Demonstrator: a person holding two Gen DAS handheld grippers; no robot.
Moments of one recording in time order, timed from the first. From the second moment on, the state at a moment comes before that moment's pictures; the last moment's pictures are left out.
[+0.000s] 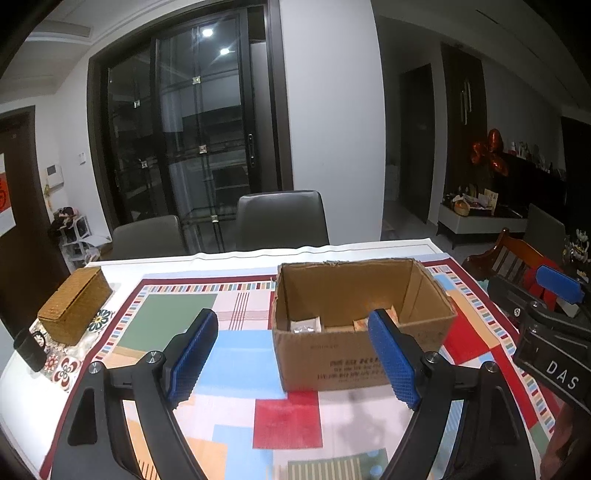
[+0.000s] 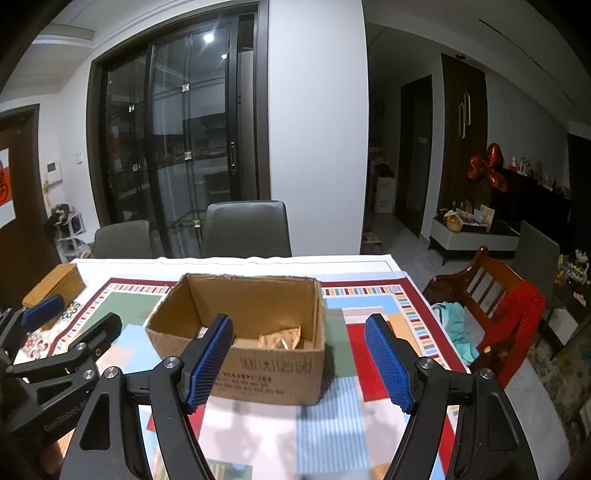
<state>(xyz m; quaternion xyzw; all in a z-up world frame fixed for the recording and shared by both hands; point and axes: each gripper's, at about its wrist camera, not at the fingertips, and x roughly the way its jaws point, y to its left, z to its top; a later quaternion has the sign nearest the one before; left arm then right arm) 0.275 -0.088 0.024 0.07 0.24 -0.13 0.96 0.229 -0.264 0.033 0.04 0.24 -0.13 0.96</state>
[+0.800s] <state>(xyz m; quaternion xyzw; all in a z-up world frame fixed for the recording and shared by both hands) 0.187 -0.063 0.019 0.07 0.25 -0.13 0.96 0.141 -0.251 0.026 0.04 0.24 -0.13 0.96</state>
